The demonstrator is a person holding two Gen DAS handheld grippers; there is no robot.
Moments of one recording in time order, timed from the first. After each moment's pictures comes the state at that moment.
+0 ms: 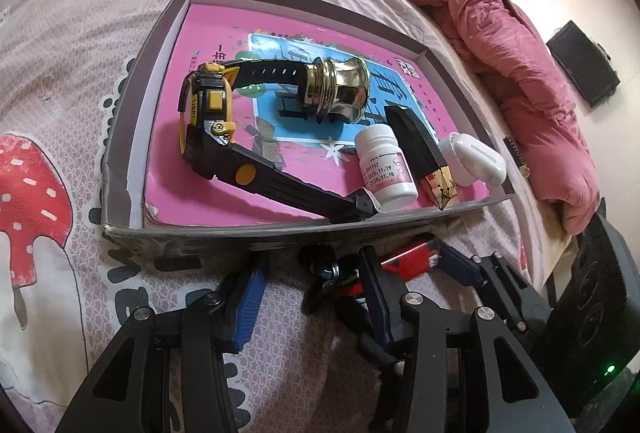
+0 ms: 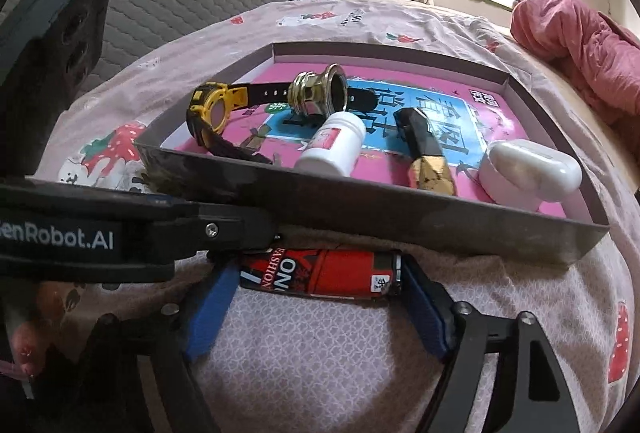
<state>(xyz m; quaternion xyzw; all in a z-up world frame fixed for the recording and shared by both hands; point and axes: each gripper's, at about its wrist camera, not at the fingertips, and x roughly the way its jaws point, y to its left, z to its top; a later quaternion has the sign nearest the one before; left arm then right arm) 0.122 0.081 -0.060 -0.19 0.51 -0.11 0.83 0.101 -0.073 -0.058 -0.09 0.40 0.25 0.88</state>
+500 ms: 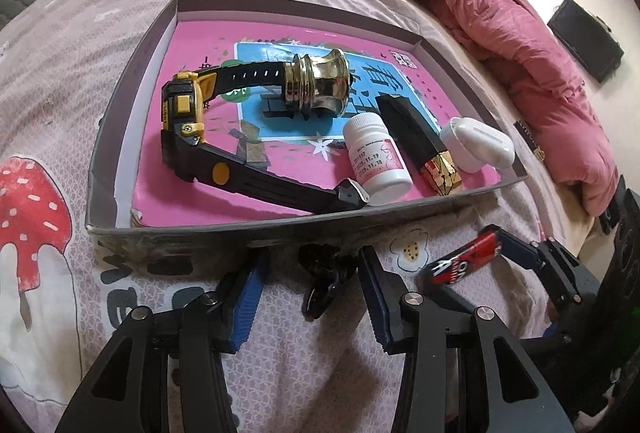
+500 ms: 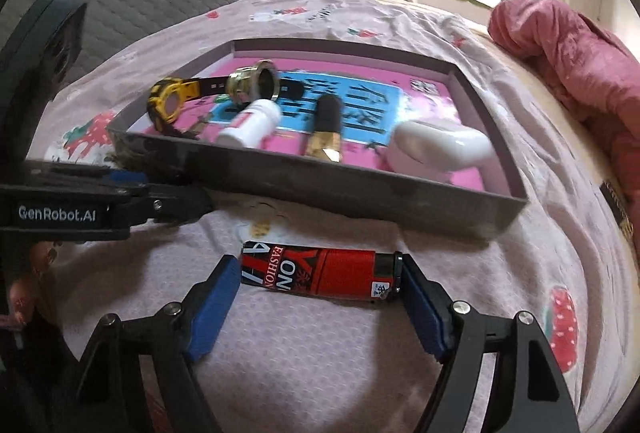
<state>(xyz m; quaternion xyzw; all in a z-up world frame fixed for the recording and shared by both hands) 0.118 0.057 -0.060 -0.14 0.49 -0.09 0.85 0.101 -0.119 -0.048 -0.11 0.41 0.21 0.88</state>
